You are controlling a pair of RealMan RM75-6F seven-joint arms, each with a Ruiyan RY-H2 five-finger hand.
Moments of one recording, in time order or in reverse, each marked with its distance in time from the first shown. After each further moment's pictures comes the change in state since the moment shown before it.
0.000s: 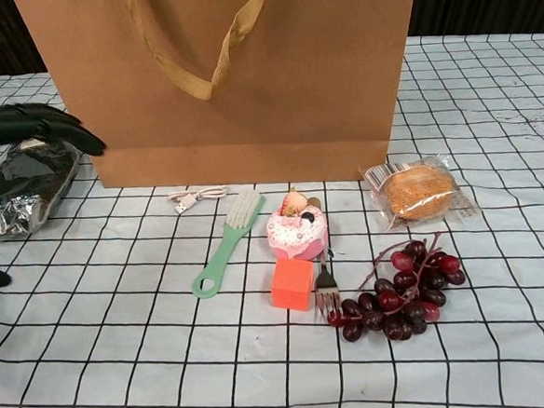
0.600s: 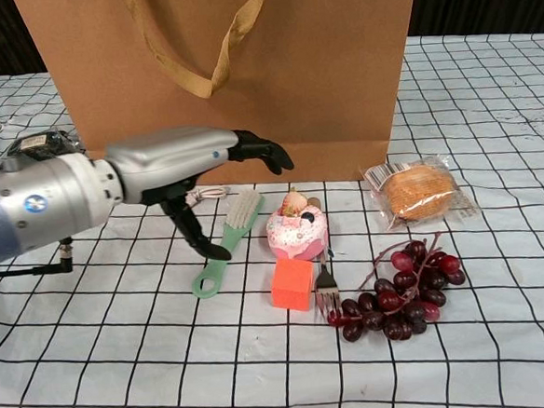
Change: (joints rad) left arm -0.297 -0.473 -0.242 0.278 -0.374 -0.357 0.178; right arm -0.004 0.012 0.004 0.015 0.008 -0.007 0.043
